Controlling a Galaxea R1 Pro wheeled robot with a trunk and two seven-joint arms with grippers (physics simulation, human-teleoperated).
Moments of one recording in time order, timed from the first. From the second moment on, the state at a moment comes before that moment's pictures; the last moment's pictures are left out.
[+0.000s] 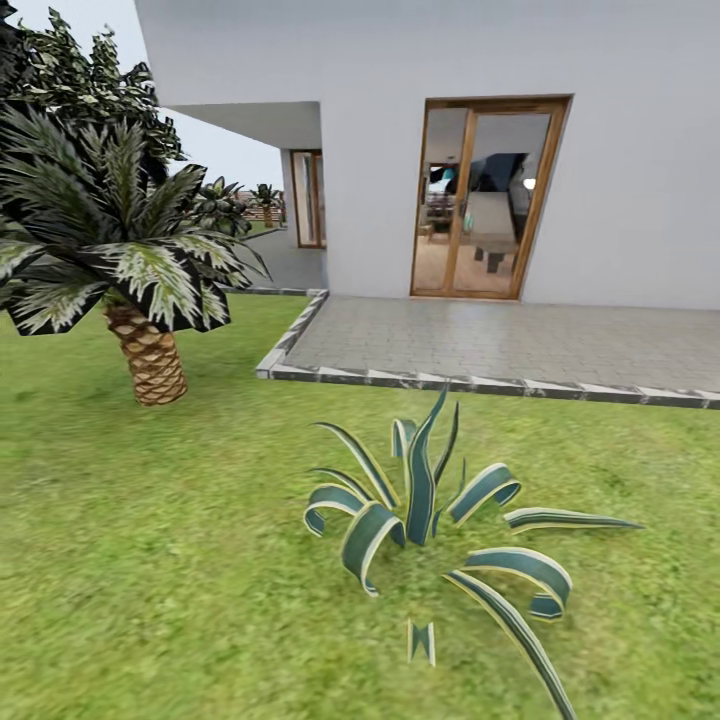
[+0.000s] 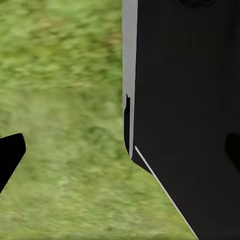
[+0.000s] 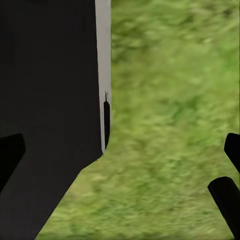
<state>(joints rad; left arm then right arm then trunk) 0.01 0.09 0.00 -0.02 0.00 0.01 -0.01 -0.06 -0.09 0.01 0.09 0.00 0.00 -0.01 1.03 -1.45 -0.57</state>
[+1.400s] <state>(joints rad) 0.01 0.09 0.00 -0.02 0.00 0.01 -0.01 -0.06 -0.09 0.01 0.09 0.00 0.00 -0.01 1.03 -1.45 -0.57</state>
